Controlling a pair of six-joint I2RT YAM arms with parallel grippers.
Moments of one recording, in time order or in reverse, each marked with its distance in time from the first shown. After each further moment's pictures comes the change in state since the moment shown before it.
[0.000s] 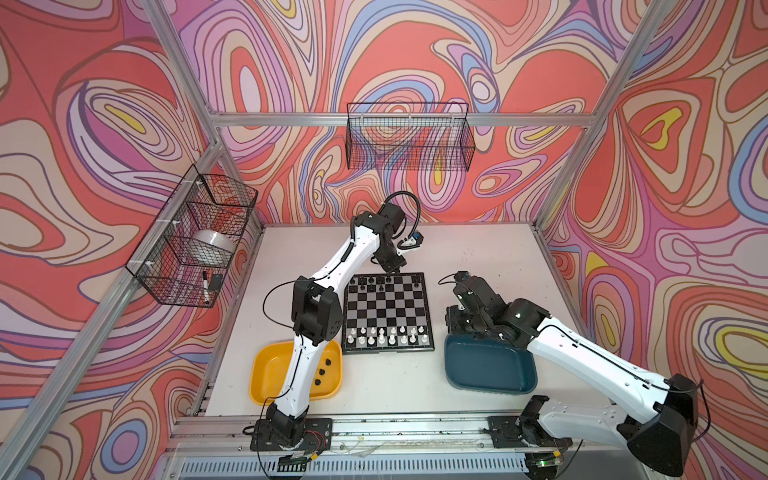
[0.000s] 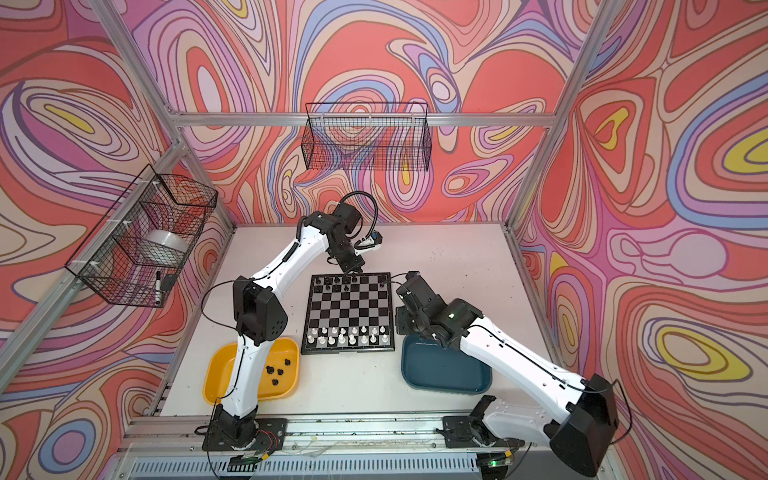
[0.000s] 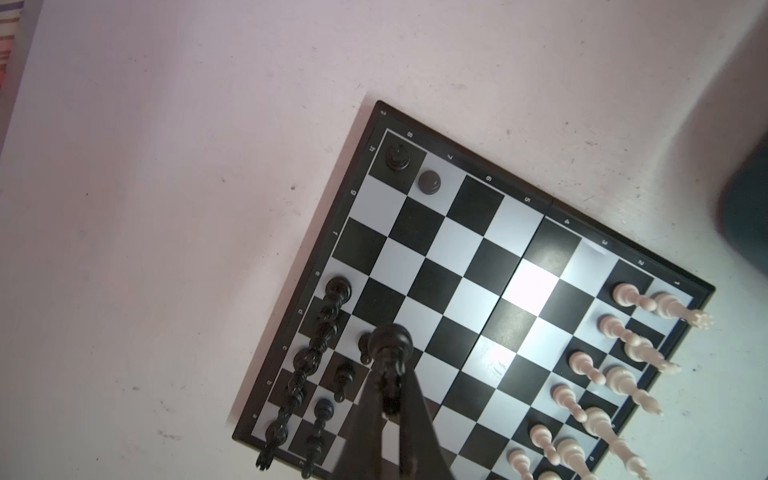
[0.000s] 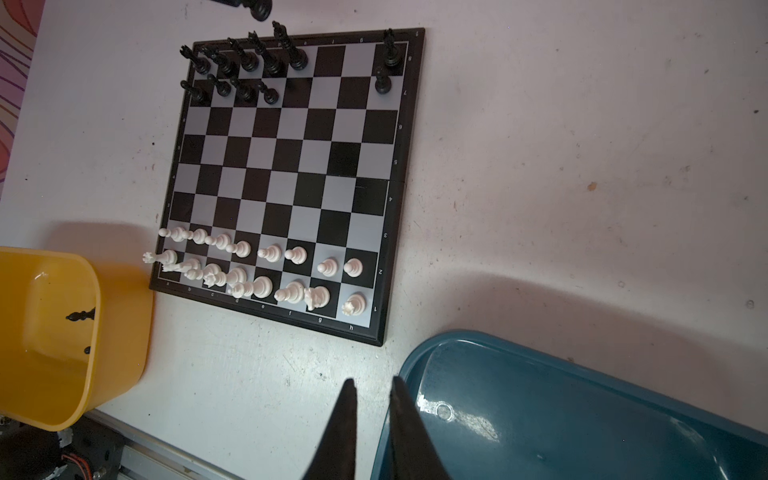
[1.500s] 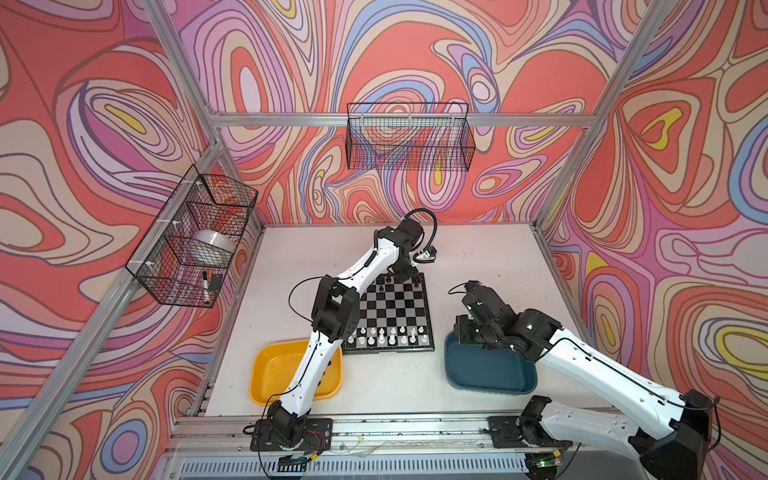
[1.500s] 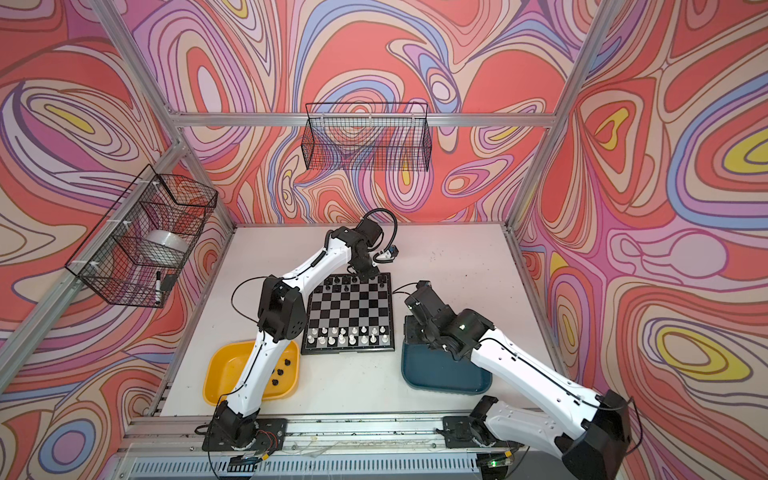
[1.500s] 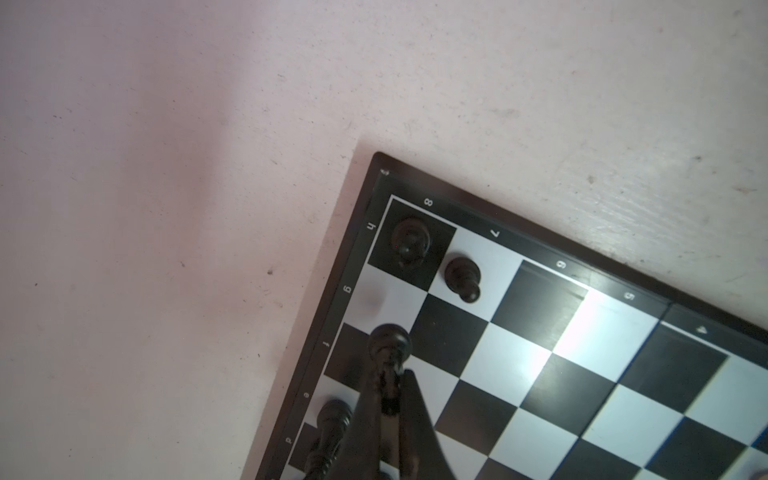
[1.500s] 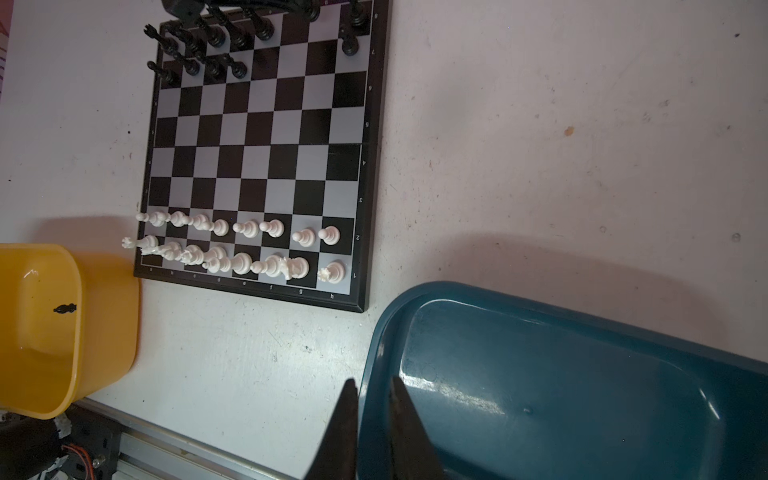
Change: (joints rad) left arm -0.071 0.175 0.043 0.144 -0.120 0.016; right arm 0.001 -0.102 -0.081 -0.047 0.001 0.062
